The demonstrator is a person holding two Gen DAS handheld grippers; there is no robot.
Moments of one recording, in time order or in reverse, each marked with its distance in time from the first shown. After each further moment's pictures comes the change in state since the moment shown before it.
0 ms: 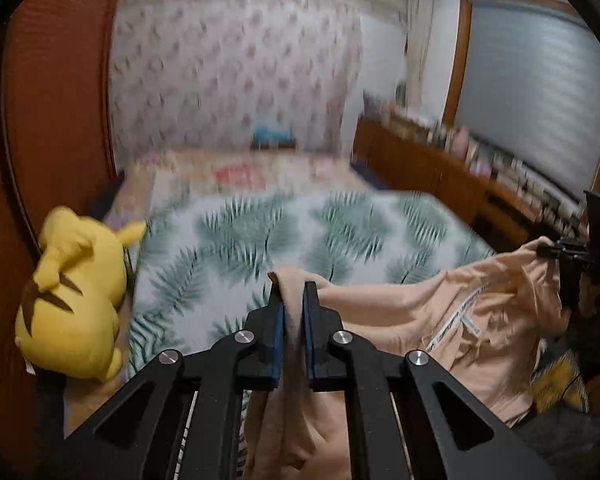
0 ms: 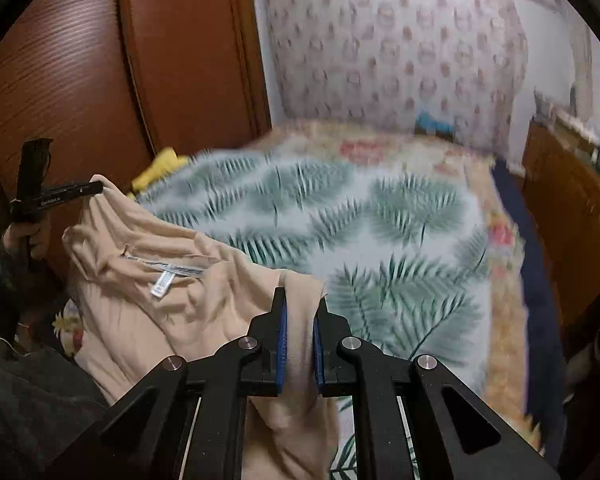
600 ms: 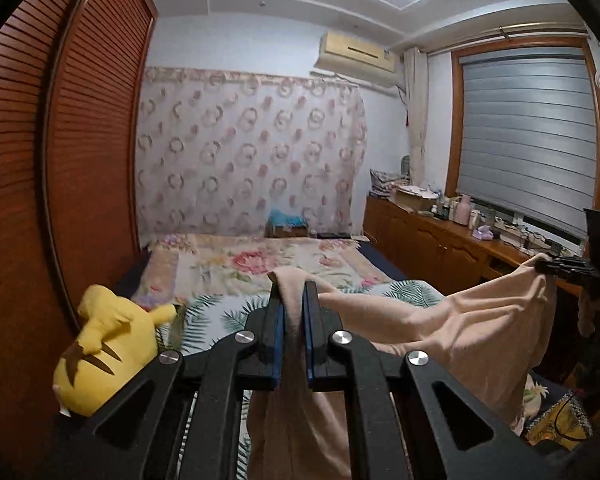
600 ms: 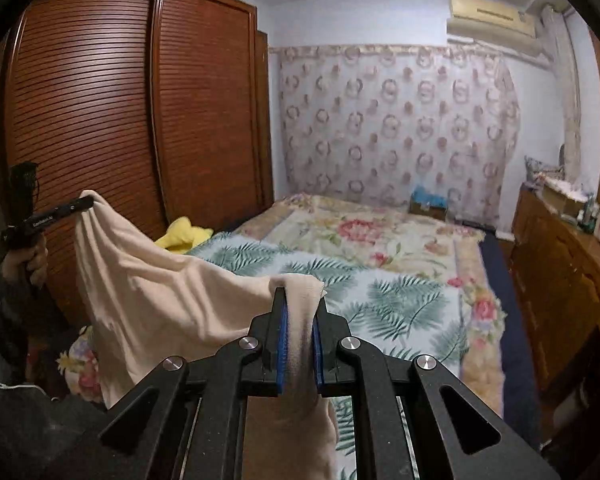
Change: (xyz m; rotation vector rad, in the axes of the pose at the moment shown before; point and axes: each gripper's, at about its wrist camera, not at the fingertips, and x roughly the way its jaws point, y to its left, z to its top) left arm -0.096 -0.010 0.042 0.022 -0.273 0.067; right arm -0.082 0.036 0.022 -0.048 -0.225 -0.041
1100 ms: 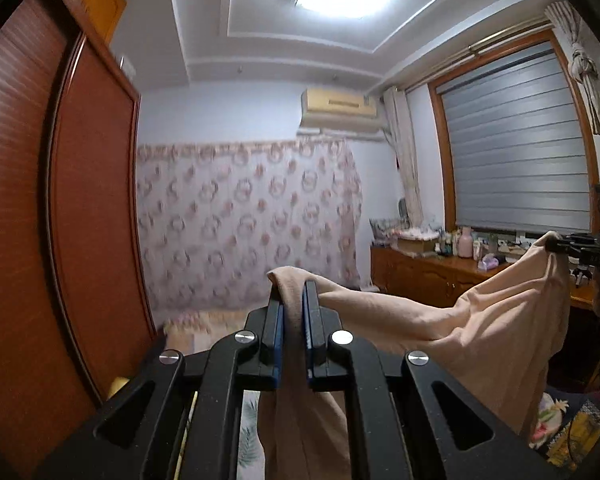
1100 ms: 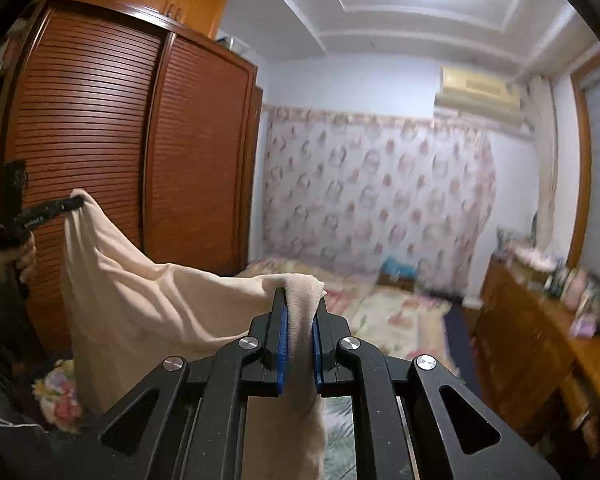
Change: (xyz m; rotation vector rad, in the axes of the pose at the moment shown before) left arm -0.042 -0.027 0.105 0.148 -0.222 0.021; right arm -0.064 0.025 0.045 -0.114 -0.212 -0.118
